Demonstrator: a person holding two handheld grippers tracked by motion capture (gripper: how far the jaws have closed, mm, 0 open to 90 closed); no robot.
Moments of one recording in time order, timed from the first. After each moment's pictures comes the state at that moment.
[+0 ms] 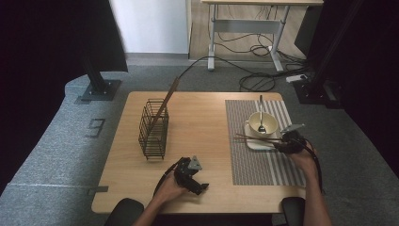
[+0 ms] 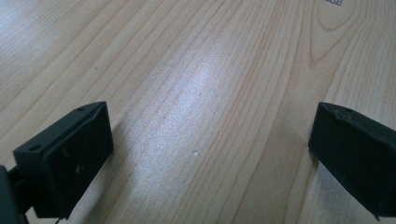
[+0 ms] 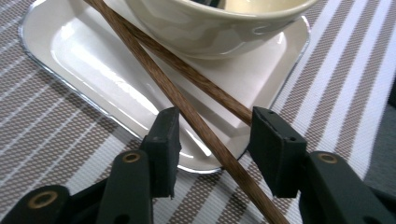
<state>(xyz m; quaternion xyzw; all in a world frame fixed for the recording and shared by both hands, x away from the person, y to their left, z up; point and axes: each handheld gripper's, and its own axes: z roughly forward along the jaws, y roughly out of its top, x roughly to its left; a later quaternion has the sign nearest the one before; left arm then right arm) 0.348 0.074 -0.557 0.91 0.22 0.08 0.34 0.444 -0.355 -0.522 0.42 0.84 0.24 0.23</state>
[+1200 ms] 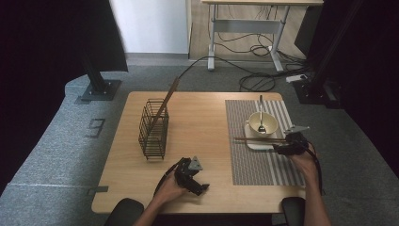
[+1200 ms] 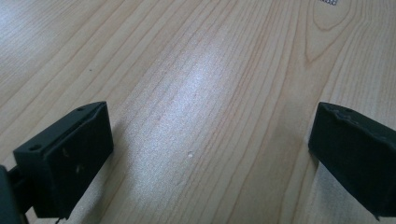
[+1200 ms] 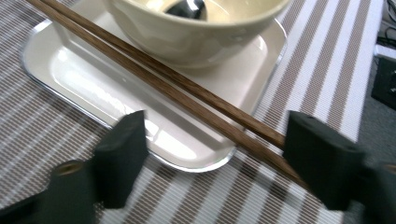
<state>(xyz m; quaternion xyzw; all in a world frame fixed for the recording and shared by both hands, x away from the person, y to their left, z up) 0.346 0.072 -0.557 0.91 0.22 0.08 0.35 0.433 -0.357 -0.520 0.45 0.81 0.28 0.25</state>
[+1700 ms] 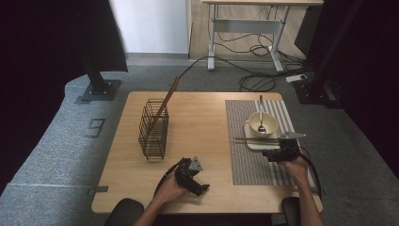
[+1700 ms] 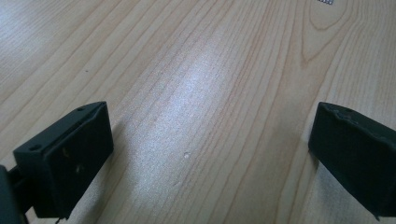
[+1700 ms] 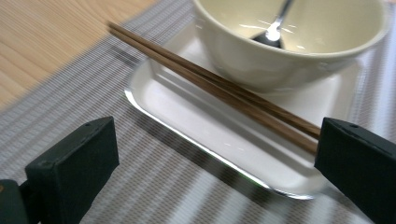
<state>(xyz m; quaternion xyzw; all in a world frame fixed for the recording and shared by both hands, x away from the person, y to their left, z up) 0.345 0.072 -0.557 0.91 0.22 0.08 0.35 0.410 -0.326 -0.527 0.43 0.79 0.37 0.21</state>
